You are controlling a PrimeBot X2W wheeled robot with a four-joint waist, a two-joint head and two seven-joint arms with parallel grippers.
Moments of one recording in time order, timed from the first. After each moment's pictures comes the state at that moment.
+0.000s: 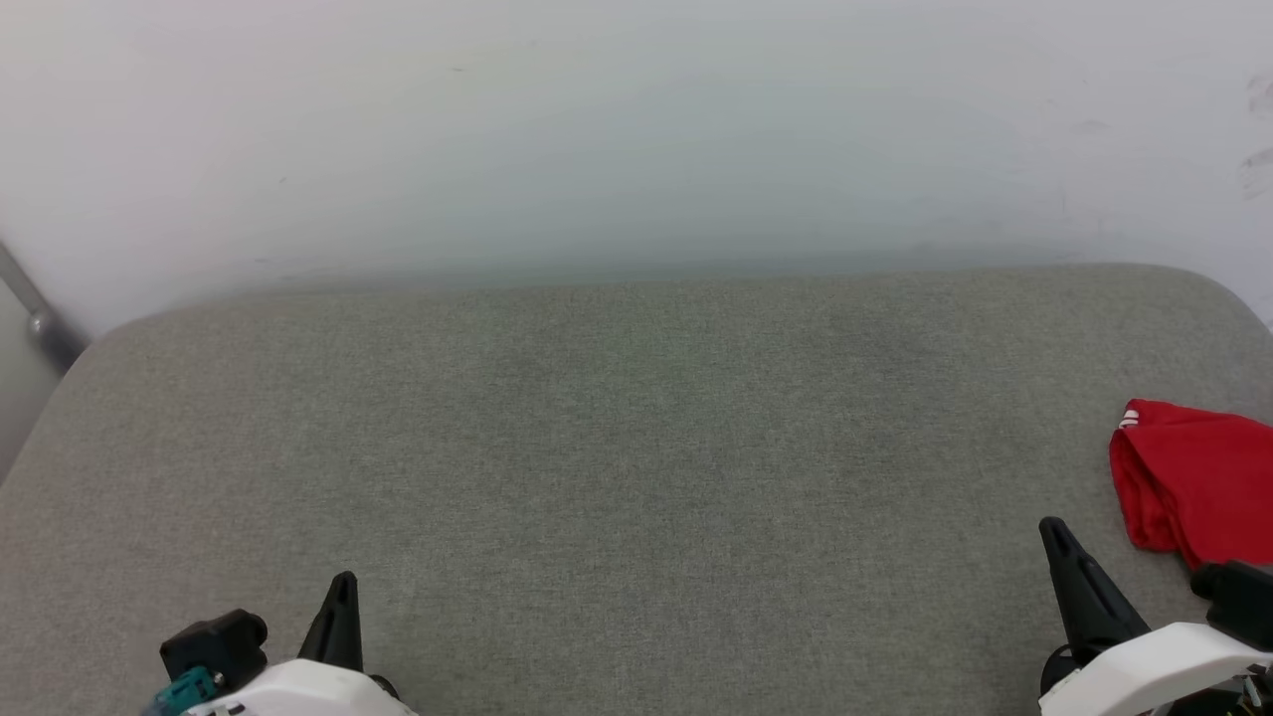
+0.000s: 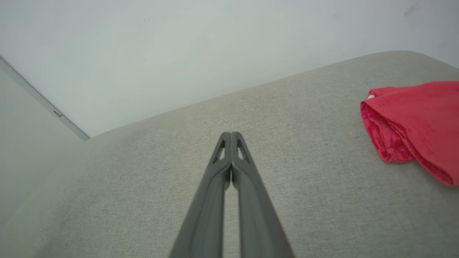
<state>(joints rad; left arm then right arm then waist) 0.05 0.36 -0.33 0.10 -0.80 0.28 -0.17 0.10 -0.09 -0.06 -0.02 0.45 0.13 0.11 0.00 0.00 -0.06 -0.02</state>
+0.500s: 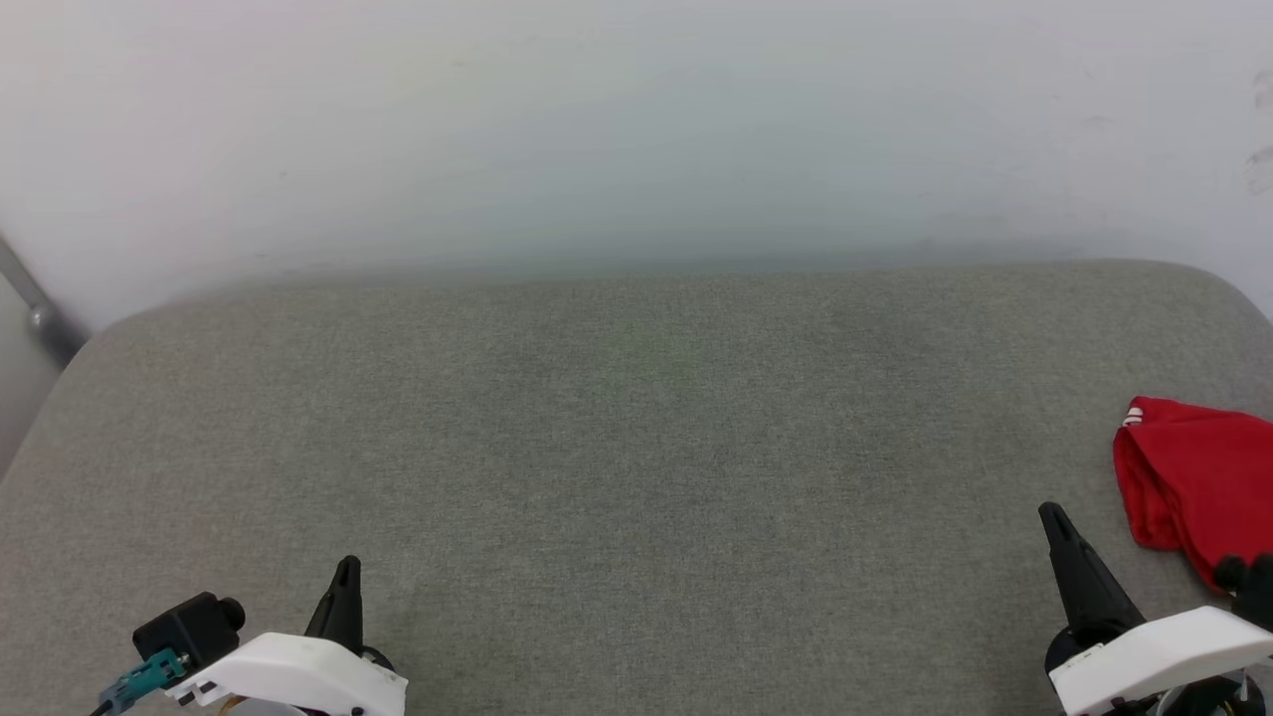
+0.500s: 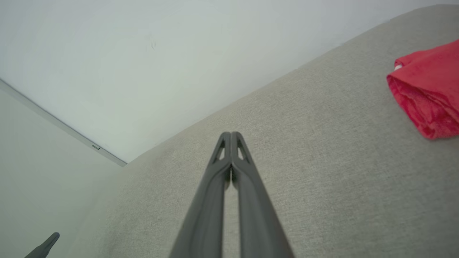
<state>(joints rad) 0.01 0.30 -0.24 0.13 -0.97 0.19 -0.11 0.06 -0.09 -0.07 0.03 0.69 0.13 0.11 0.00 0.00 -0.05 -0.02</state>
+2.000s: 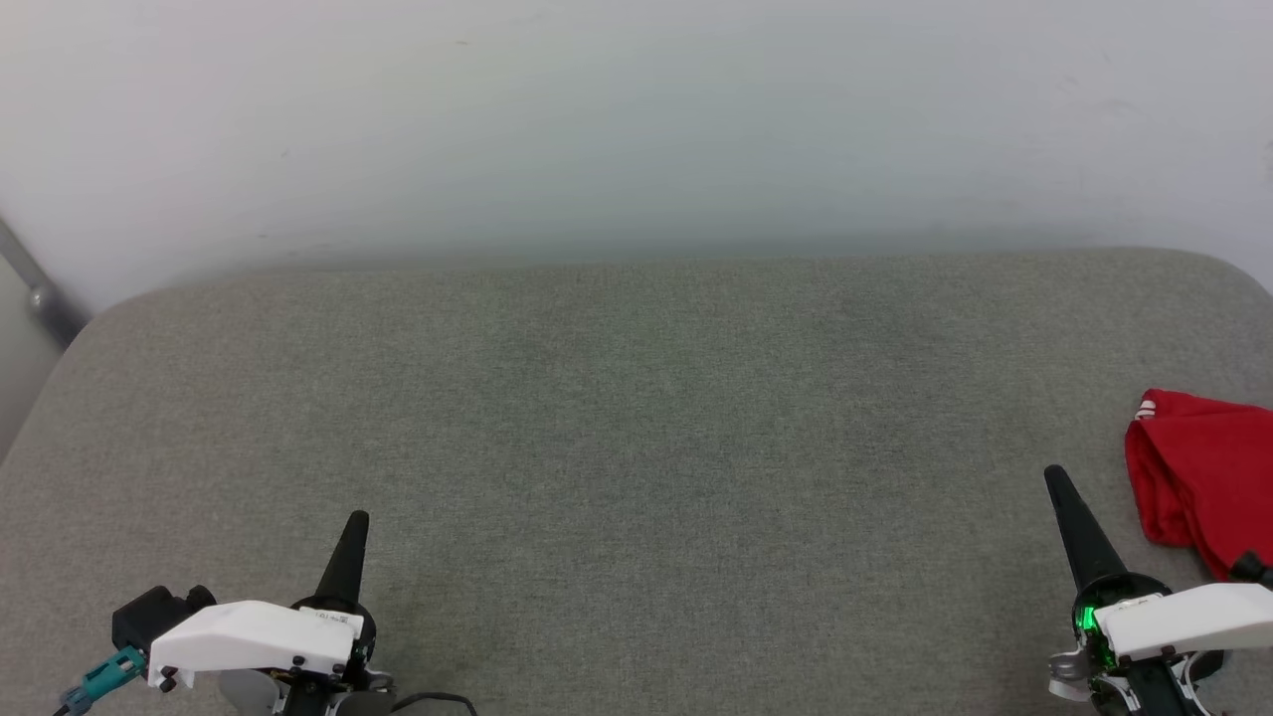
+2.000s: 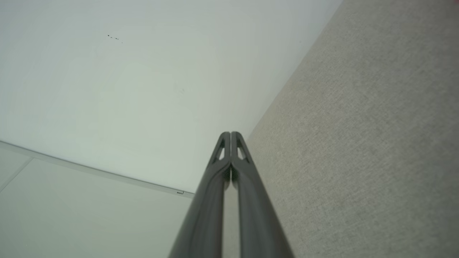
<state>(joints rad) -0.05 0.16 -0.05 0.20 -1.34 0.01 0.01 -0.04 -0.06 -0.10 0.16 1.22 0.13 0.11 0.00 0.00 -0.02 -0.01</state>
